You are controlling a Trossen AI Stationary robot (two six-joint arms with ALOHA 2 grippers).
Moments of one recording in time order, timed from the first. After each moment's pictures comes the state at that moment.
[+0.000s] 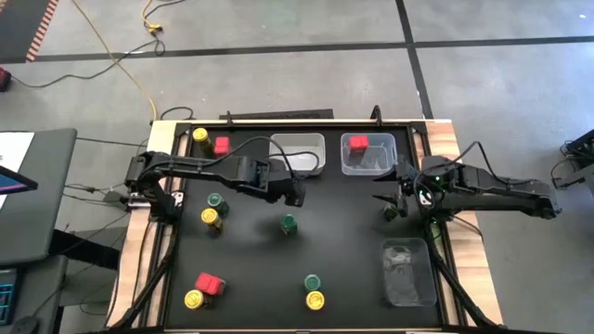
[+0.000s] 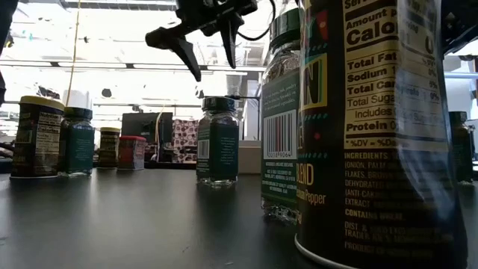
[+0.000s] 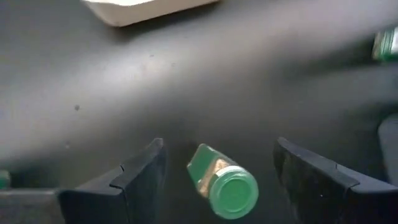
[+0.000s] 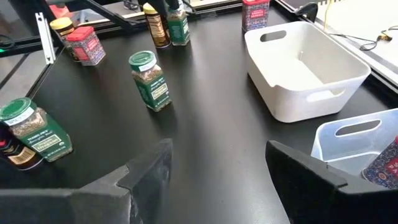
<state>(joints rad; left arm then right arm) -0.05 1.75 1.68 -1.07 -0.27 -1.31 -0.16 0.43 0.46 -0.46 -0.05 0.11</state>
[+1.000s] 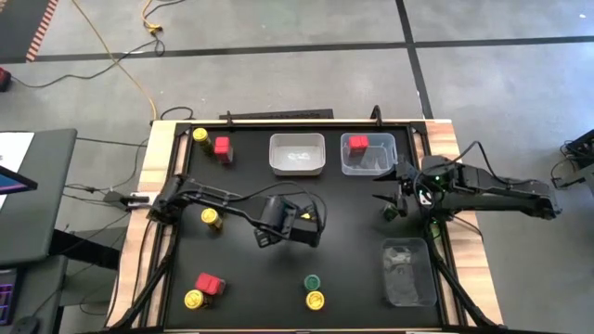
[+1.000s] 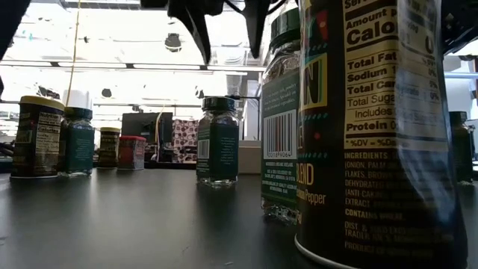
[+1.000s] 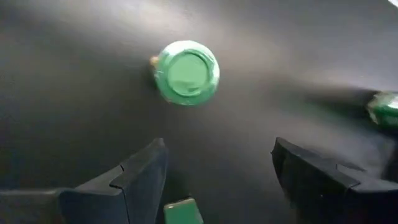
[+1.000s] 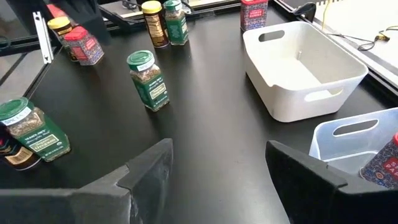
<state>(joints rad) -0.27 2.08 2.12 -1.38 -0.27 -2.17 -0.16 0.43 0.46 -0.46 -0.04 0.10</state>
